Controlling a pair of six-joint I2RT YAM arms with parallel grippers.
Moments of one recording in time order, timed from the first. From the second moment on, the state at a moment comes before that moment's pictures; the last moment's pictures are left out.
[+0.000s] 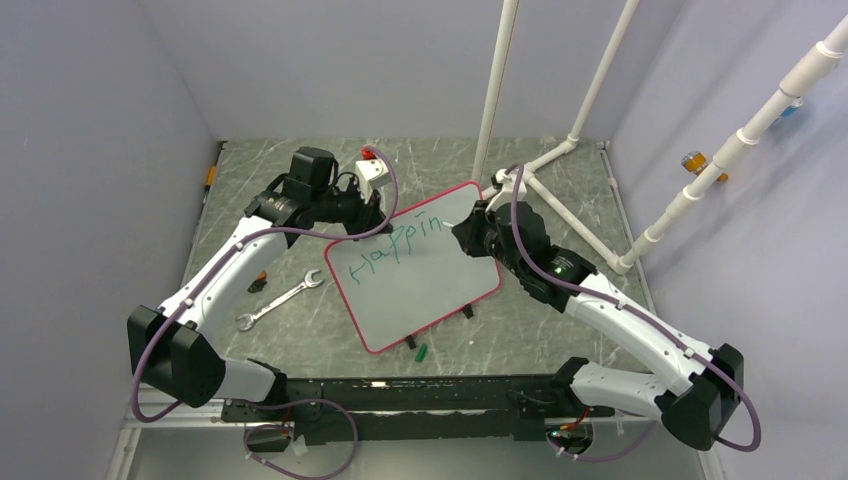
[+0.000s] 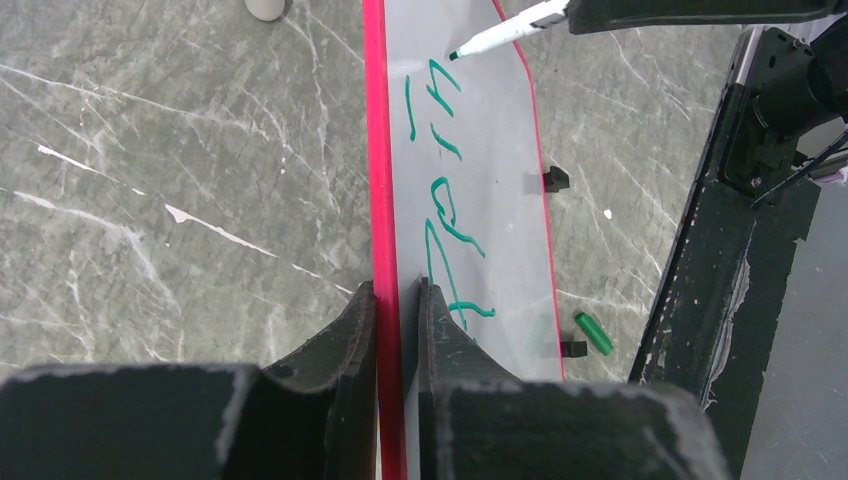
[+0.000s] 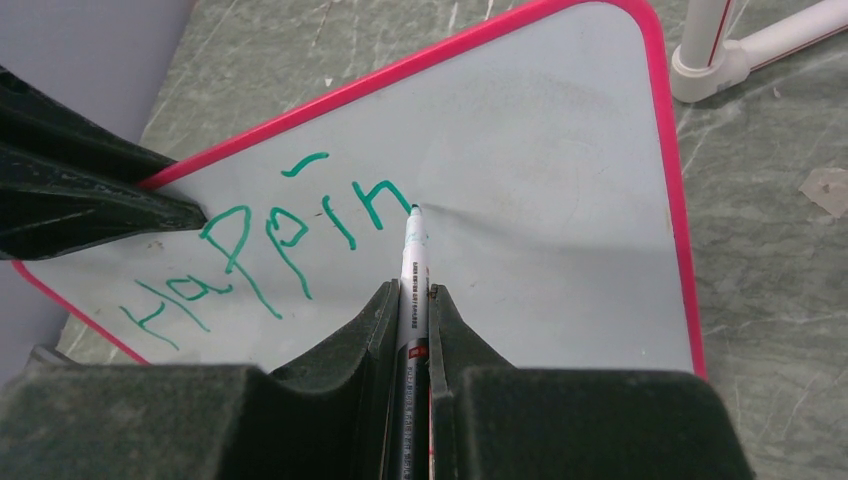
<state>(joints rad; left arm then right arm) -0.43 1.36 1.26 -0.54 0.67 0.29 0.74 1.06 0.94 -0.26 0.22 0.54</state>
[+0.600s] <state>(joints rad) -0.43 1.36 1.26 -0.55 0.66 0.29 0.69 1.09 0.95 -0.25 0.22 0.54</state>
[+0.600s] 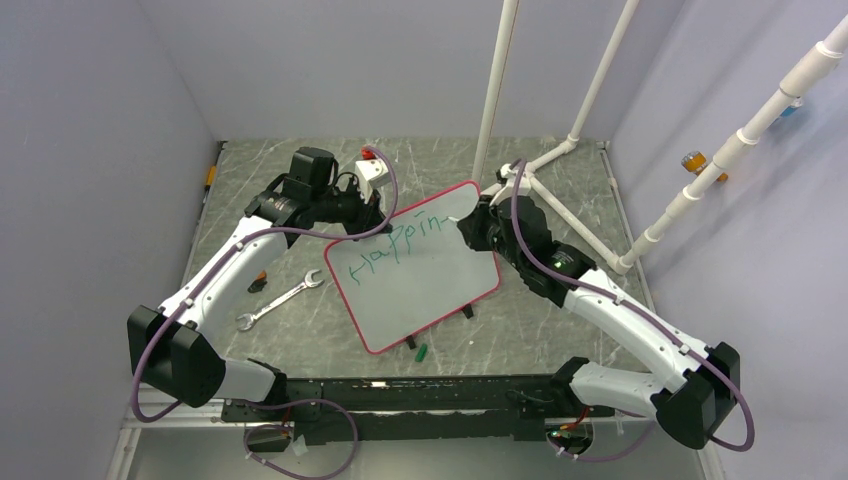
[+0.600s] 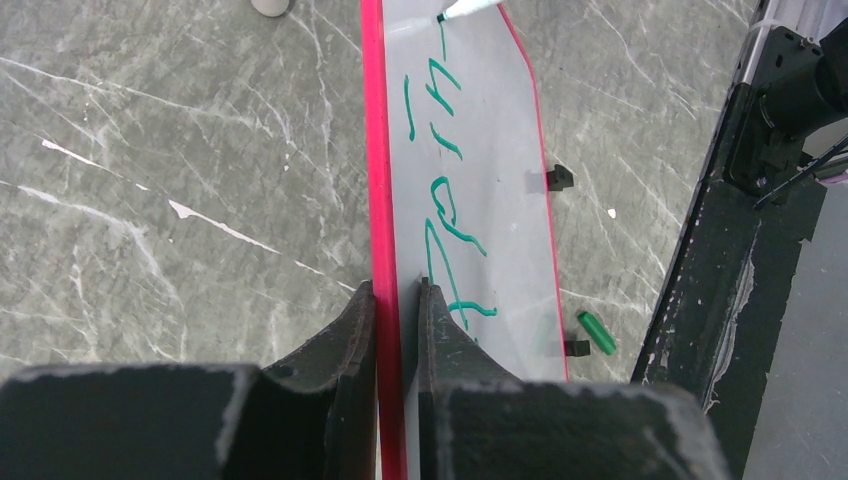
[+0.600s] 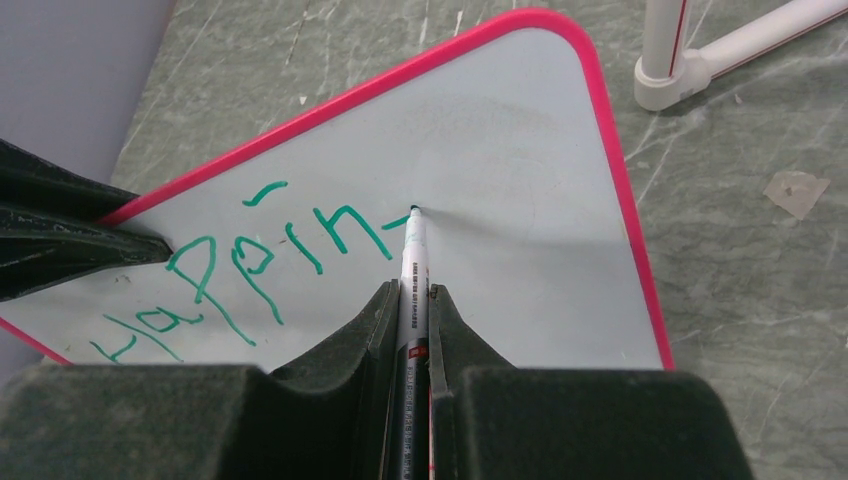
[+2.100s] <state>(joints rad) -0.42 1.36 1.26 -0.55 0.66 0.29 0.69 1.04 0.87 -0.24 0.20 0.56</state>
